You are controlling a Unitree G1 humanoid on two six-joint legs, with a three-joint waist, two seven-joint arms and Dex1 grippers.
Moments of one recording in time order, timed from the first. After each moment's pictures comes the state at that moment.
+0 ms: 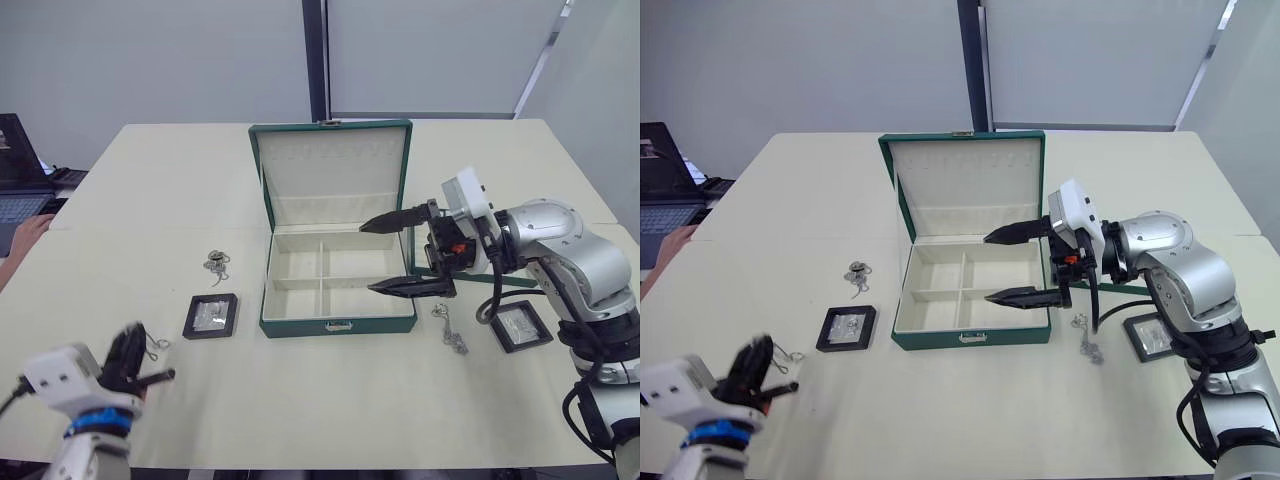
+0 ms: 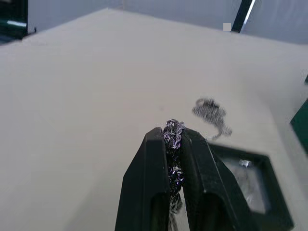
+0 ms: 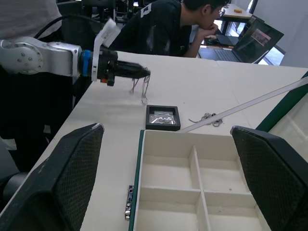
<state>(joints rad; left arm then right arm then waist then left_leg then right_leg) 0.43 0.26 0.52 -0.65 -0.65 0.29 -0.12 -0.73 -0.65 0.14 -0.21 0.61 0.54 1.24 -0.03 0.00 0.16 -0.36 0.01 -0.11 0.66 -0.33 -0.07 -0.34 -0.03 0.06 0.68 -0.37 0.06</state>
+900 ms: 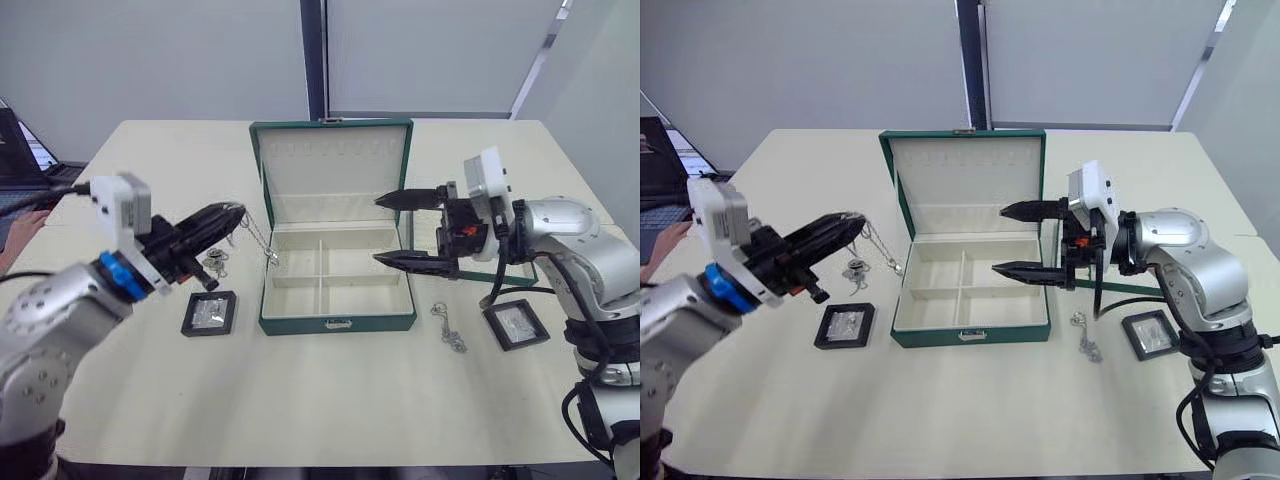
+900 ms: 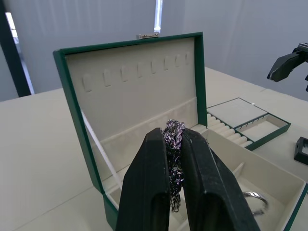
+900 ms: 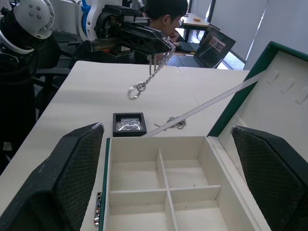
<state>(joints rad) -0.21 0.86 0.37 -0.49 -1.03 0.68 -0.51 -0.69 -0.65 0.05 -0.24 0.62 0.56 1.11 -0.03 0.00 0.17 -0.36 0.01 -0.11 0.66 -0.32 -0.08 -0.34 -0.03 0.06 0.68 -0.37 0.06</state>
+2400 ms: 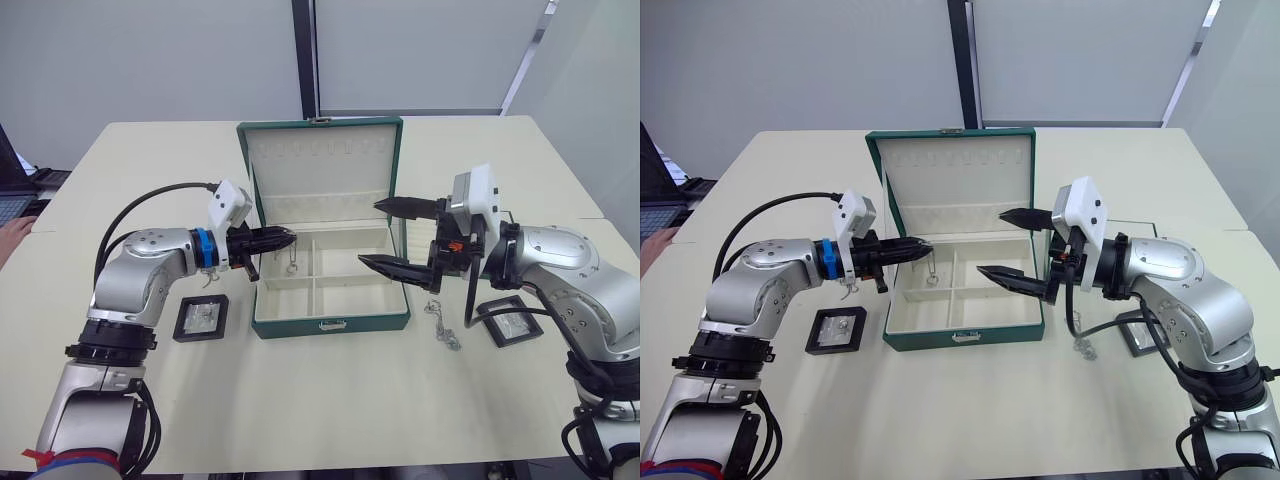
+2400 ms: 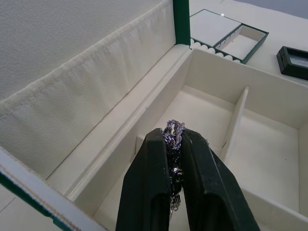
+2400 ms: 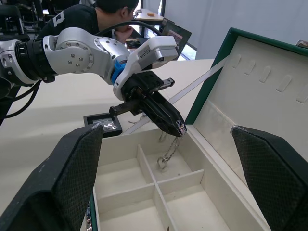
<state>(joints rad) -0.61 0.68 -0.03 0.14 -0.44 0.52 -1.03 -0.57 -0.63 0.03 -0.48 0.65 0.69 0.83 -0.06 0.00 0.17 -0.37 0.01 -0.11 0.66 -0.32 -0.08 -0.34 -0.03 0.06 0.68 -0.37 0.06</state>
